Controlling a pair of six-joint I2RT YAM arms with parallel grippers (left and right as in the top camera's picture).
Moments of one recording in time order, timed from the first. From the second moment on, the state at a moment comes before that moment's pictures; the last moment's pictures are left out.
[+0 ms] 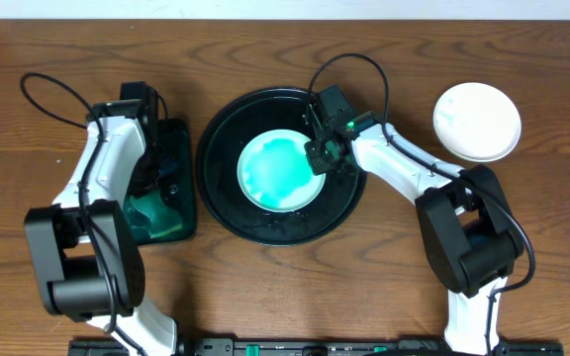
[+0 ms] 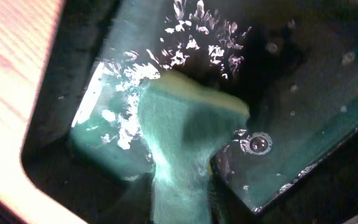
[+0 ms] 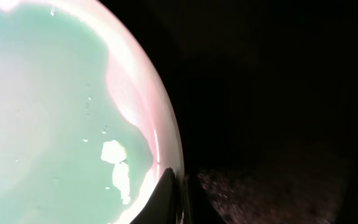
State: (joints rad) left arm 0.09 1.82 1.30 -1.08 -0.23 -0.60; right arm 0.52 2.07 1.43 -0.59 -0.04 0.18
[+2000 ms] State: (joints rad) left arm 0.08 1.85 1.30 -1.08 -0.18 -0.59; right arm 0.65 2.10 1.43 -0.47 0.61 0.16
